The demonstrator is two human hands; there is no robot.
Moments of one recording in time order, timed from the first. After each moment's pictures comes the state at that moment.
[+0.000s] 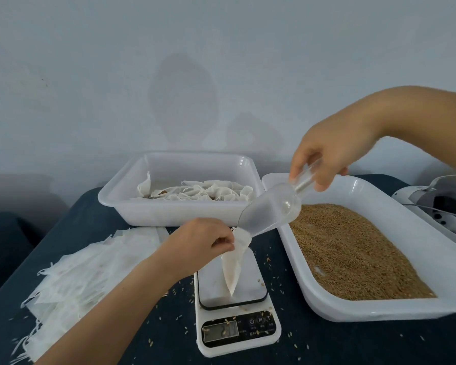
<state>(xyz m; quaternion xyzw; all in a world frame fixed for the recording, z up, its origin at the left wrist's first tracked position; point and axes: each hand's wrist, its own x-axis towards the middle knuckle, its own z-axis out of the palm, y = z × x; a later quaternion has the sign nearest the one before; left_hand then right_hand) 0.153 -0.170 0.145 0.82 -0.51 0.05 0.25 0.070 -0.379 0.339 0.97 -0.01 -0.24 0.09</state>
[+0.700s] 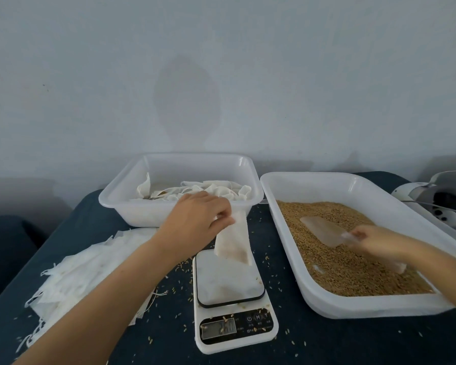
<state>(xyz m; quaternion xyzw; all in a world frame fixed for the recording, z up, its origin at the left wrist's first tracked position) 0.156 -0.177 0.169 0.81 -0.51 0.19 0.23 0.006 -0.530 0.117 0.93 -0.31 -0.10 -0.17</state>
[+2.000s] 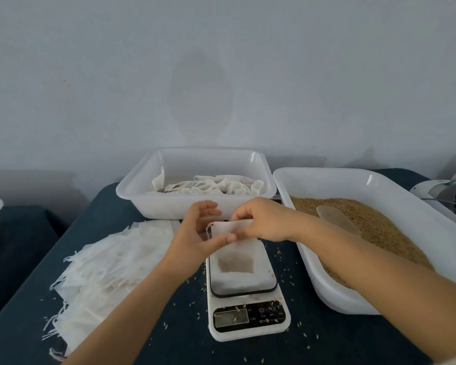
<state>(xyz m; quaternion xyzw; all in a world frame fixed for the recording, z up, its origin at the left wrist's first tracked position) 0.148 -0.154 0.110 0.70 -0.31 -0.06 0.65 0.102 -0.329 0.167 0.93 0.06 -0.06 -0.35</state>
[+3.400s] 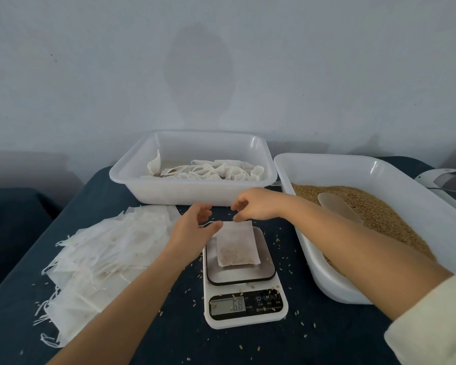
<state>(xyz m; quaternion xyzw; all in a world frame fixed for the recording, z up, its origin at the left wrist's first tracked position) 0.180 -0.172 0.069 0.85 -0.18 -0.05 0.50 0.157 -0.353 0.136 0.96 -0.03 -0.15 -0.21</state>
